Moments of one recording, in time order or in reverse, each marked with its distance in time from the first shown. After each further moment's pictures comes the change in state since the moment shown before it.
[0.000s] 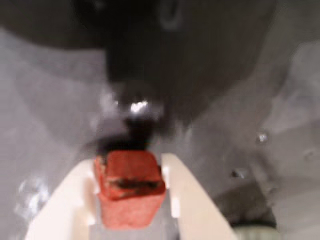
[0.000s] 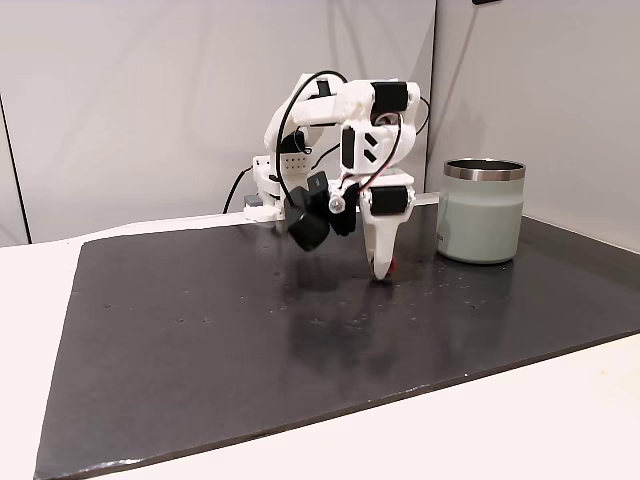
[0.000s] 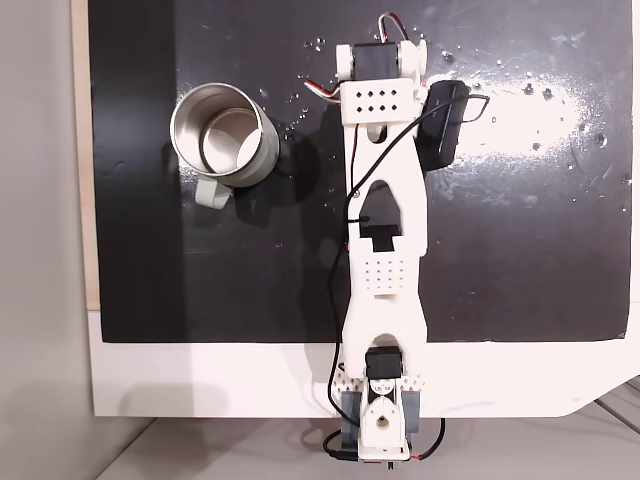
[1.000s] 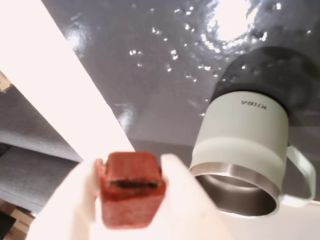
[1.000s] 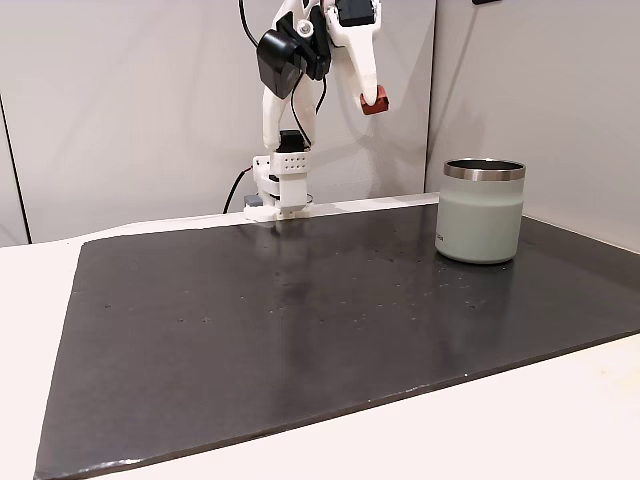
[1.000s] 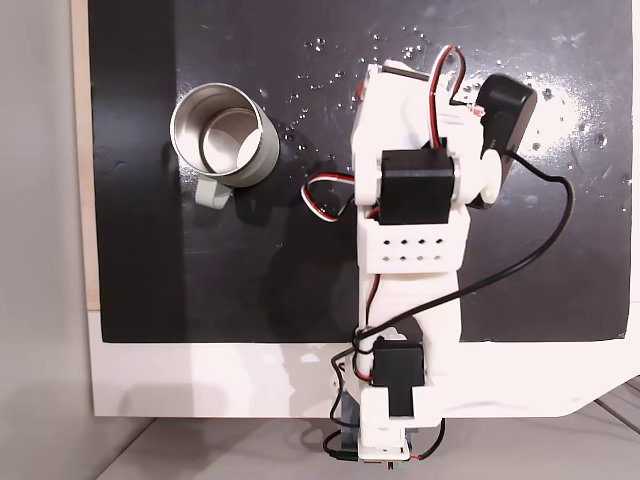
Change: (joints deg) arm -0.6 49.5 22.5 -2.3 -1.1
